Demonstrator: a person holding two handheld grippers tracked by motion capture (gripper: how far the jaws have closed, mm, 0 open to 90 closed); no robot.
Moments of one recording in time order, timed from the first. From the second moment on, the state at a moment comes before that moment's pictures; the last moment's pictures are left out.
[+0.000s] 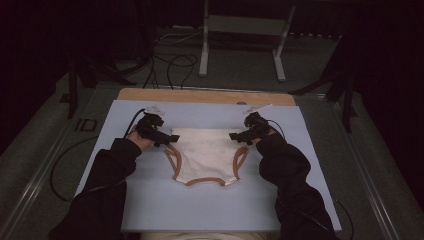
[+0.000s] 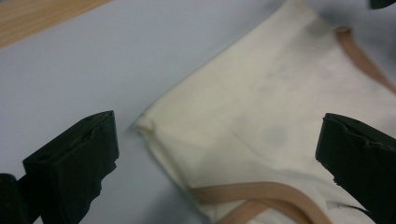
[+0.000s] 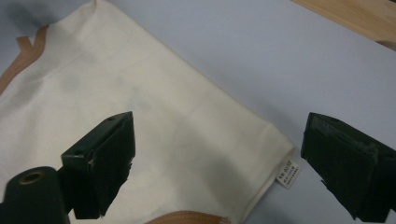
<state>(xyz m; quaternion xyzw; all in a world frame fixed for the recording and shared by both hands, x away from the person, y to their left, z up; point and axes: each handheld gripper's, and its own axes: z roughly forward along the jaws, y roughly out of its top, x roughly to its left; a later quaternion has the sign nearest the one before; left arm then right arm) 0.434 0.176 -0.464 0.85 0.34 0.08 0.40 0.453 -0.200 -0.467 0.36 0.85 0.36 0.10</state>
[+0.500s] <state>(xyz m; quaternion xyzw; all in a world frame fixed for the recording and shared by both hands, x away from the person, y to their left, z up) 0.397 0.175 -0.451 0.85 0.30 0.07 0.42 0.446 -0.187 -0.462 0.34 0.86 0.38 0.10</state>
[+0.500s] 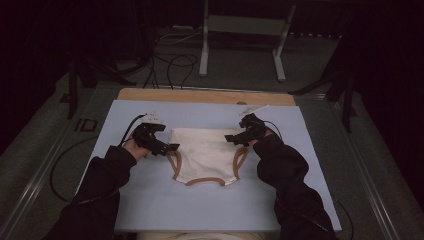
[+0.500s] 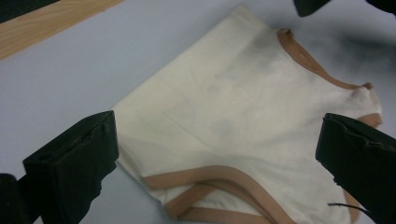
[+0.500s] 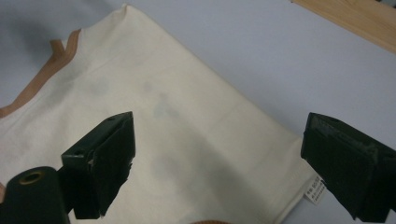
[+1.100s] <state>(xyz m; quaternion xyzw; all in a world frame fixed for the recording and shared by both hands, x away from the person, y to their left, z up) 0.359 0.170 -0.454 0.86 0.27 0.07 0.42 0.452 -0.154 -0.458 0.31 0.87 0.38 0.09</state>
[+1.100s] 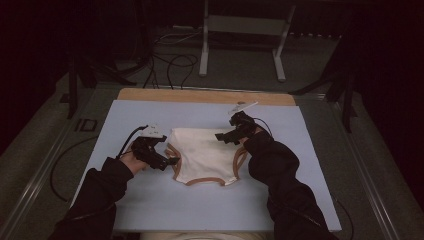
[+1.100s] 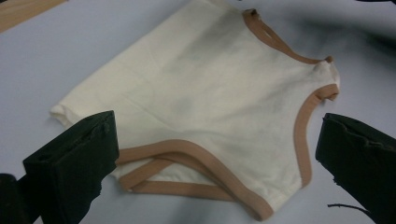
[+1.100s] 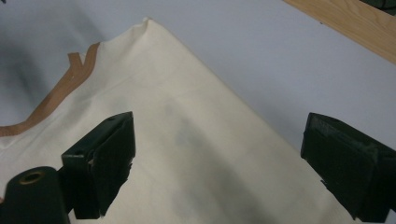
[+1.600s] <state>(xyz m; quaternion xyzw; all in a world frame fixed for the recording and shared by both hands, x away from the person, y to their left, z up) 0.330 0.169 -0.469 0.87 0.25 0.07 0.43 0.456 -0.120 -0.453 0.29 0.87 0.38 0.09</state>
